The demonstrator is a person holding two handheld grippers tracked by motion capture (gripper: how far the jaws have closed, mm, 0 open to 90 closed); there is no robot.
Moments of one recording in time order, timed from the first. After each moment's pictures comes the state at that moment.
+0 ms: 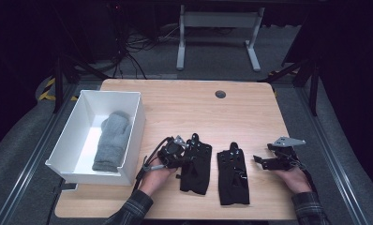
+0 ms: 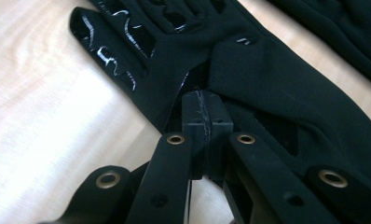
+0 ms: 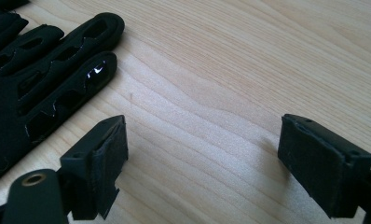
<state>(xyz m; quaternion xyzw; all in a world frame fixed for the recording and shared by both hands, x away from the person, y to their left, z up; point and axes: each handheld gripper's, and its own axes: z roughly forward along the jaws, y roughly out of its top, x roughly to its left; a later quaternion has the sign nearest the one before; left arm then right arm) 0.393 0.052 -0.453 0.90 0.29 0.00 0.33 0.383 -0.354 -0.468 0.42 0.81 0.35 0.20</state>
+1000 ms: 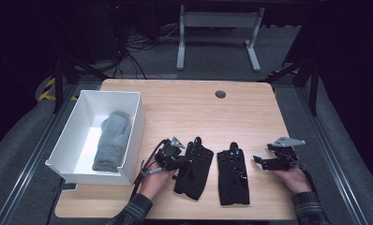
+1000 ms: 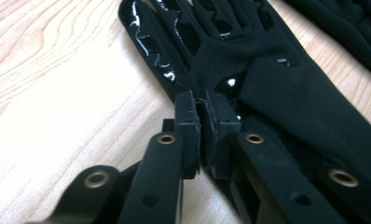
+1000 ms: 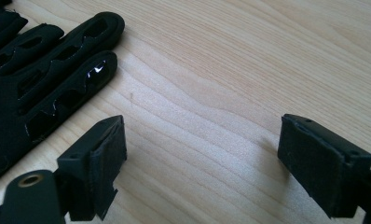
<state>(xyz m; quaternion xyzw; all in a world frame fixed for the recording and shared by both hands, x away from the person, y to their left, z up) 0.391 0.058 -0.457 0.88 0.33 0.03 0.34 0.383 -0.353 -0.468 0.42 0.81 0.35 0.20</state>
